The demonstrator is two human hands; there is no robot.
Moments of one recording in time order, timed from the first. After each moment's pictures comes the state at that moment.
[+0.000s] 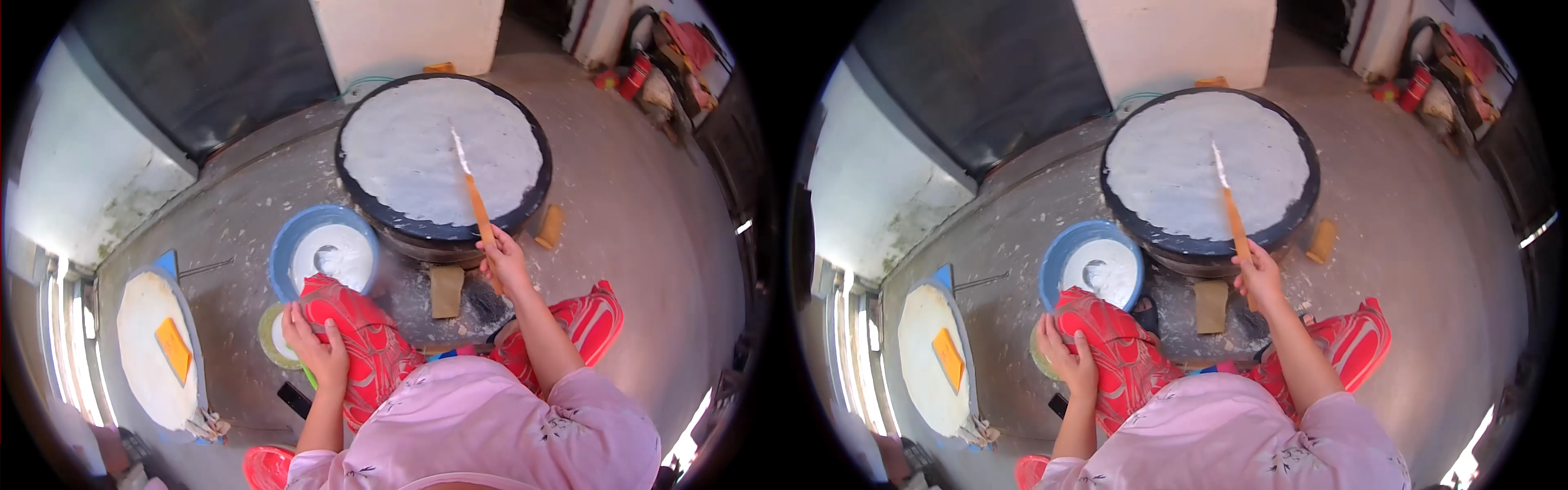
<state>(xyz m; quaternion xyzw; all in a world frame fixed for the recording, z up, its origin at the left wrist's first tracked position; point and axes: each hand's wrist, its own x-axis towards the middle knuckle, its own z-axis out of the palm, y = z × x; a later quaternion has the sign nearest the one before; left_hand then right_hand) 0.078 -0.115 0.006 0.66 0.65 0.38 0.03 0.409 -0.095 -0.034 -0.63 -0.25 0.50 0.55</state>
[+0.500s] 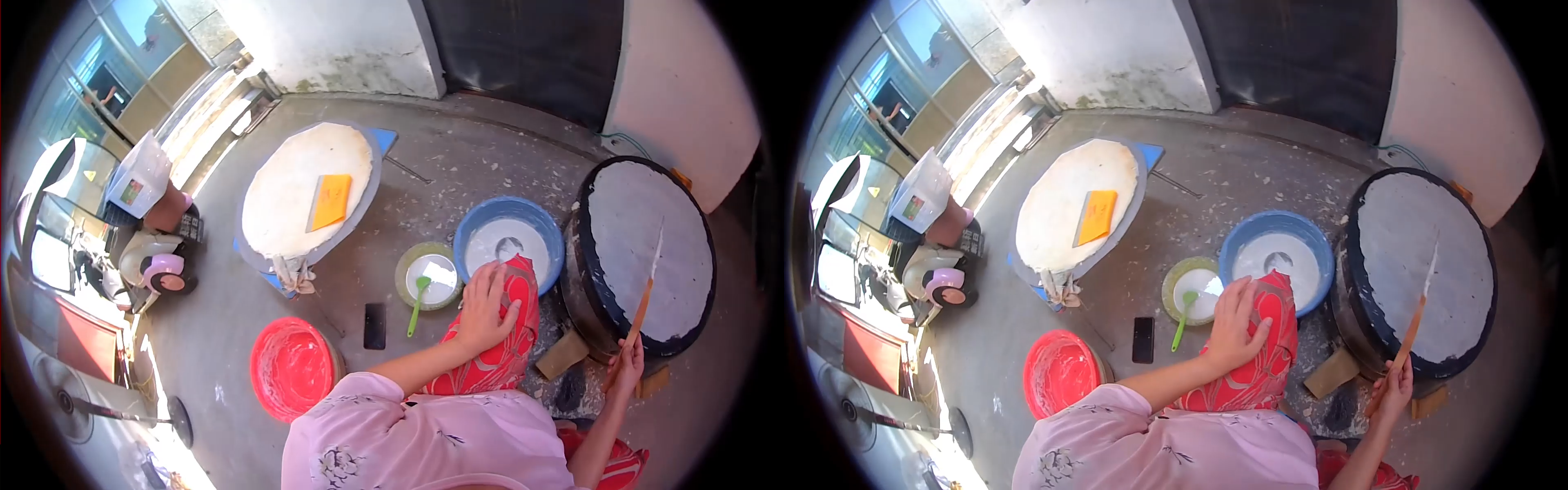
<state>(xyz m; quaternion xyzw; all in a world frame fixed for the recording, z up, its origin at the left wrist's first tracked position) 0.074 -0.115 0.012 0.64 0.65 0.40 0.03 0.397 -0.091 -0.048 -0.59 -0.30 0.50 0.55</state>
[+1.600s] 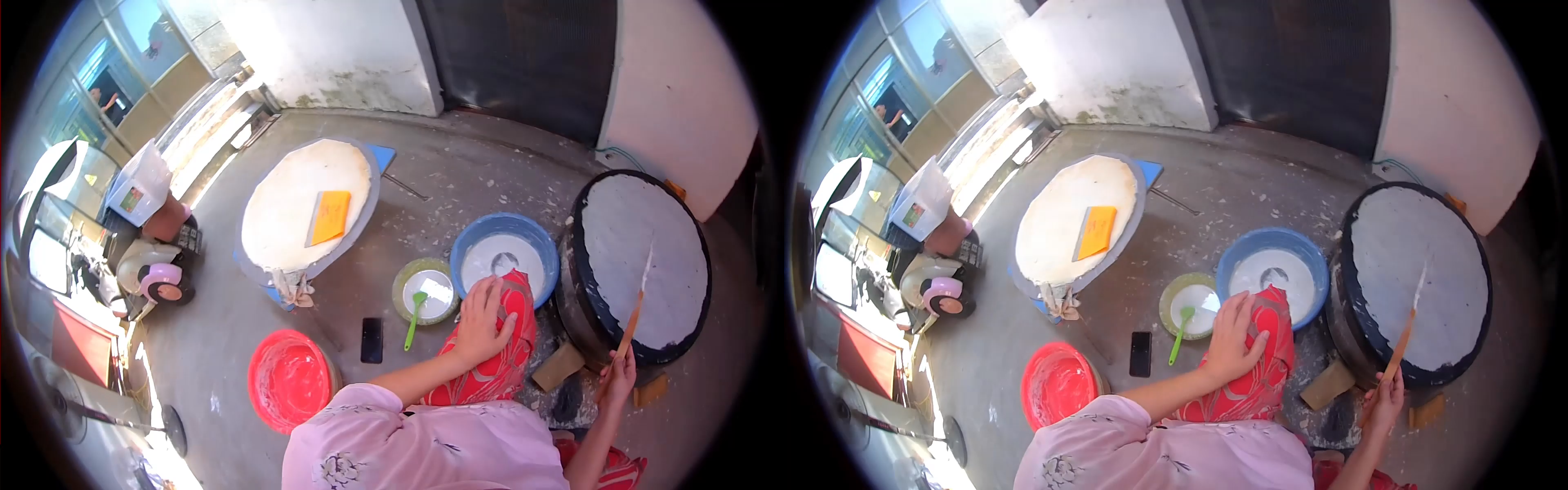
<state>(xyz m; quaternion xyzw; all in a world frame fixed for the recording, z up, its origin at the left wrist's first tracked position) 0.076 -0.116 0.015 0.65 0.64 0.41 0.03 0.388 -0.098 -0.038 -0.59 -0.28 0.51 0.55</state>
